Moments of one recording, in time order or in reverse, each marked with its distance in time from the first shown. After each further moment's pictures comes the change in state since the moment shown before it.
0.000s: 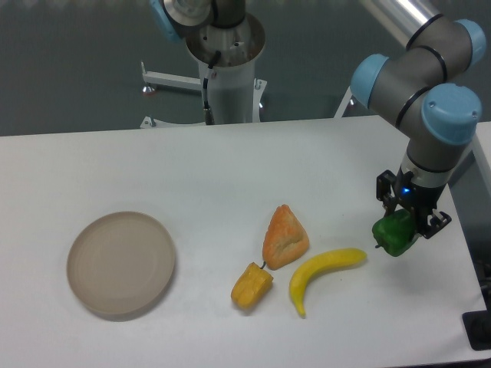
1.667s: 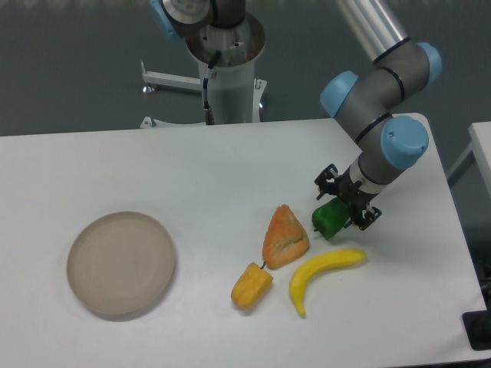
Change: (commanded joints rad) arm -0.002 0.058 -0.324 -0.037 -0.112 -0.078
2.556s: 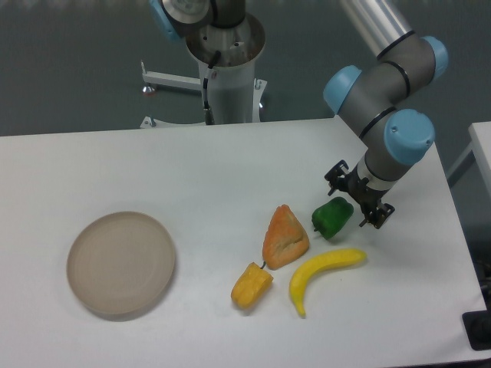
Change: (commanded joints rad) arm -0.005 0.006 0.017 -0.005 0.045 0.000
